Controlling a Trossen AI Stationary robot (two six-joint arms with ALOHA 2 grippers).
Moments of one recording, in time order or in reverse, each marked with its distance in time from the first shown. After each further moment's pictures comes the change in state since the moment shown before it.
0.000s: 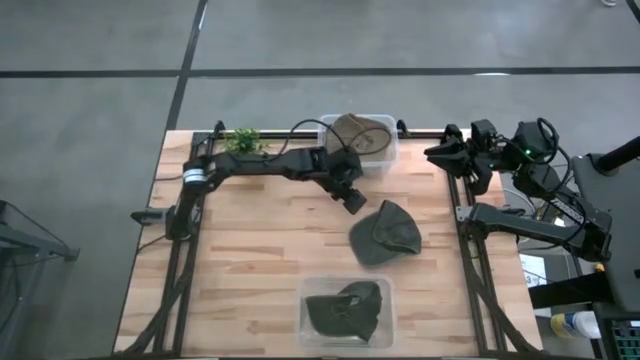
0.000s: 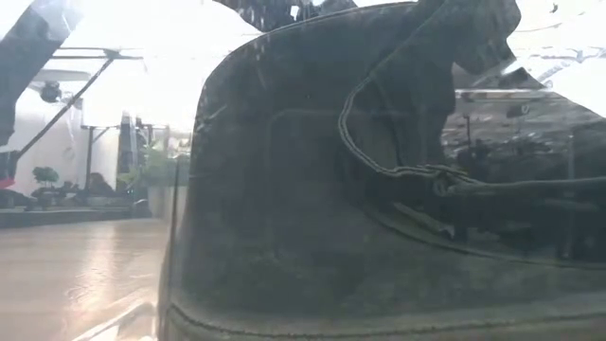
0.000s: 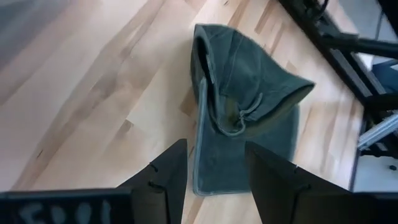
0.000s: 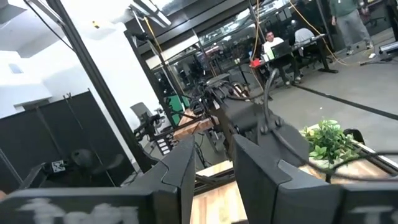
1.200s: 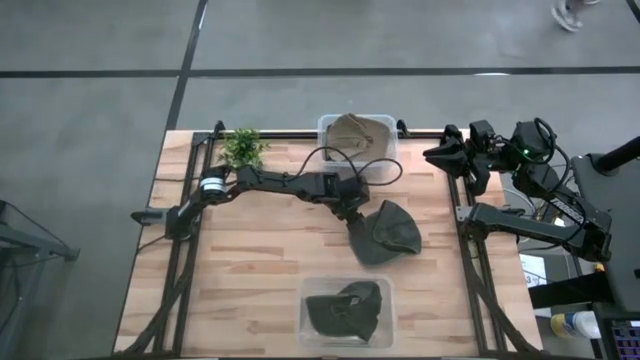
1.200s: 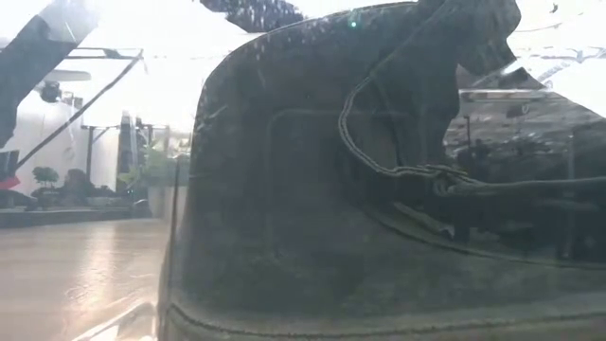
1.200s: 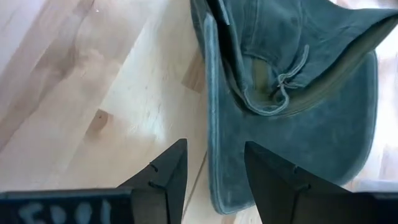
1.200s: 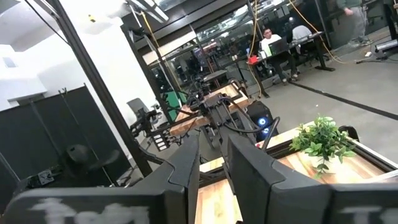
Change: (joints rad) left arm -0.084 0.150 -0.024 0.093 -0.086 0.110; right arm 0.000 0.002 0.000 -0.022 0.000 -0.026
